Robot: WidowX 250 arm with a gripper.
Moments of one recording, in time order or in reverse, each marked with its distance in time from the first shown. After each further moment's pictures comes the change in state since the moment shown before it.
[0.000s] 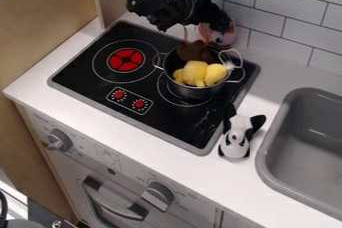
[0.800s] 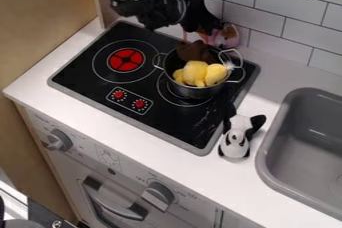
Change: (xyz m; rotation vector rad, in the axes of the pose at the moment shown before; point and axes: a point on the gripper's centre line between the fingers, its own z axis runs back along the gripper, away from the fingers) arm -0.008 0.001 0.013 -0.070 0.044 0.022
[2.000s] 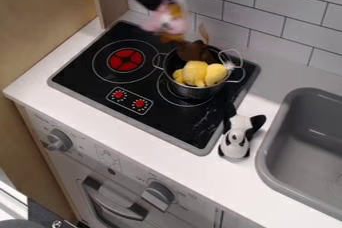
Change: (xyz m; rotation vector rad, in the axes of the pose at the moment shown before) arm 0.010 0.067 0.107 -0.160 0.322 -0.094
